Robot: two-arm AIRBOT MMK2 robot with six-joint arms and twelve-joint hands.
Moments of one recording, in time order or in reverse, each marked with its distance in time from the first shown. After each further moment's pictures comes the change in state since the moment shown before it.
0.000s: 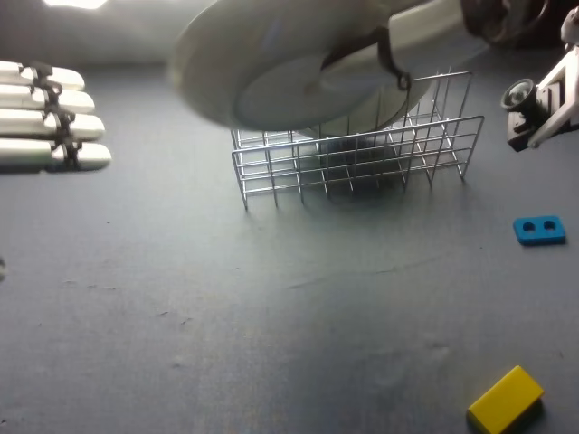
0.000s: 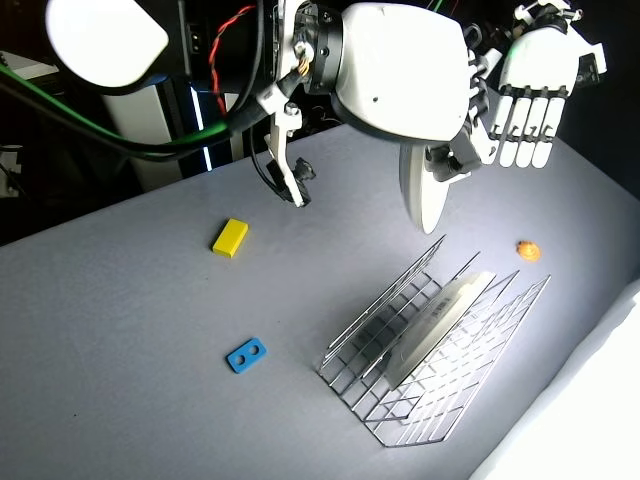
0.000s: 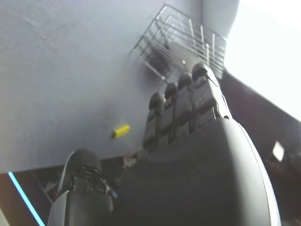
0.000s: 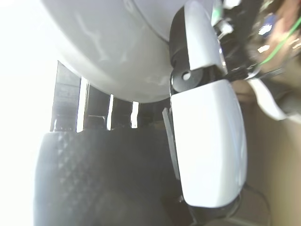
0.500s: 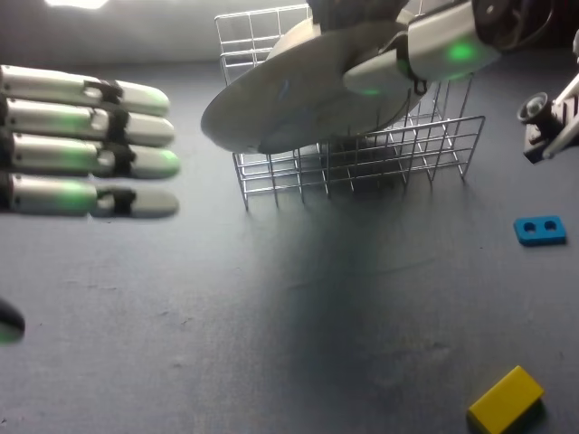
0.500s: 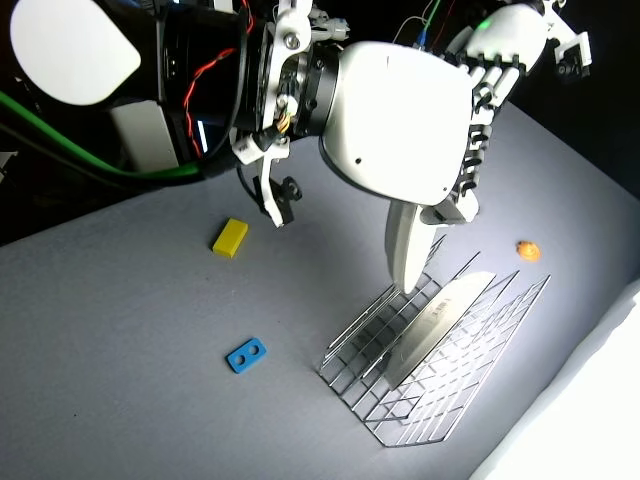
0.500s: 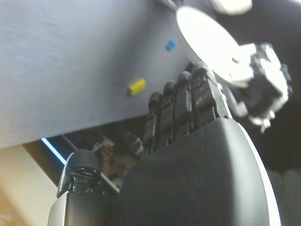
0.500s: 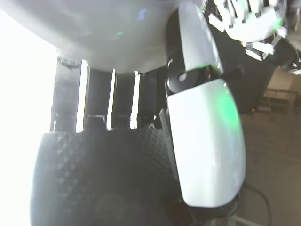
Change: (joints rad) left arm -0.133 0.019 -0.071 0.150 -0.207 -0.001; right arm 0.004 0.000 0.054 -0.018 -0.052 0.146
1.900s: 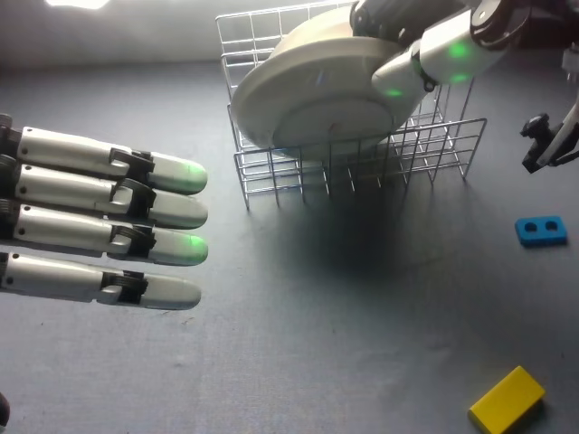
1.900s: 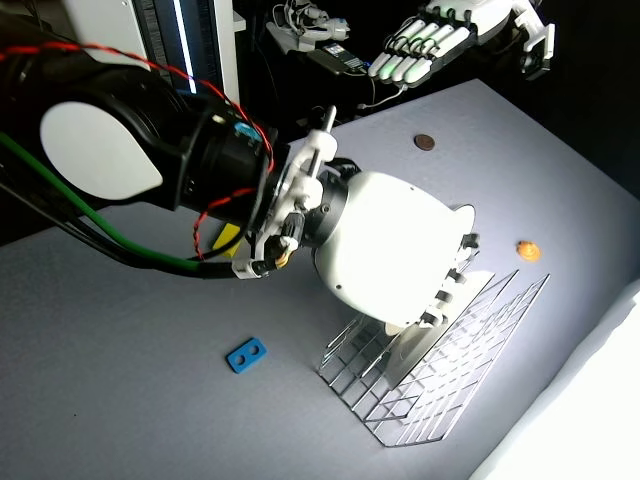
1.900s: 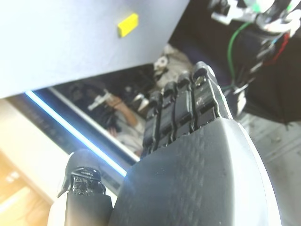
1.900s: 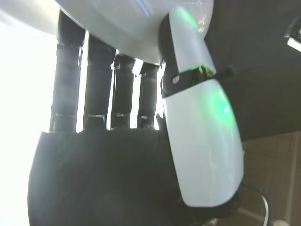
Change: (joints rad) left arm -0.008 0.011 -0.068 0.002 -0.182 -0.002; right arm -0.096 -0.104 0.199 0.205 -0.119 -0.010
